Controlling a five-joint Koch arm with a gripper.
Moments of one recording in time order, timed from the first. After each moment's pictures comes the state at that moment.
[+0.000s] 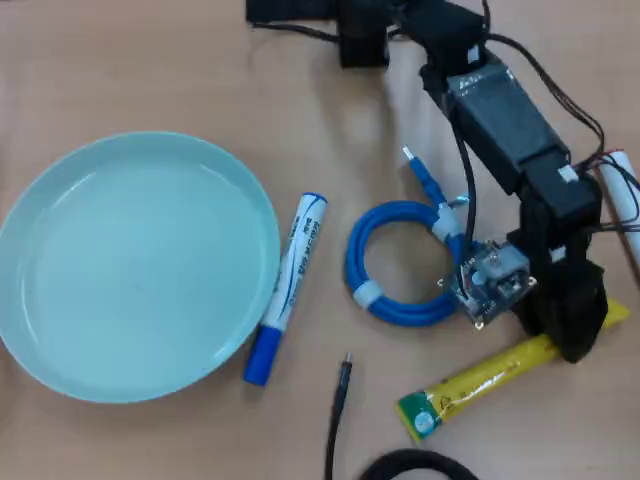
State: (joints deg) arm 65.1 33.4 23.8 65.8 -11.1
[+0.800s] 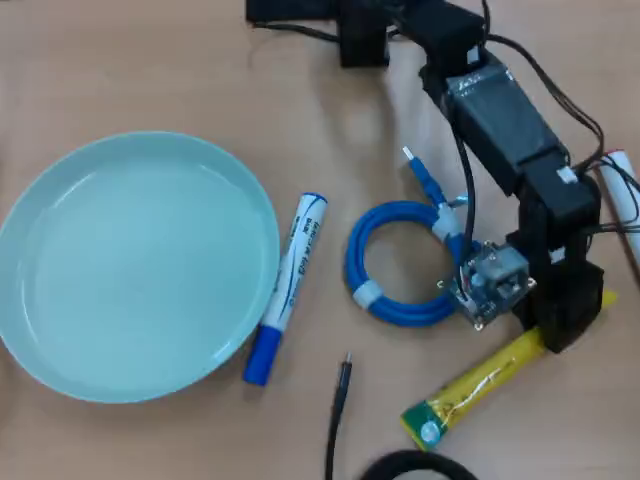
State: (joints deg) arm 65.3 33.1 23.7 65.2 -10.5
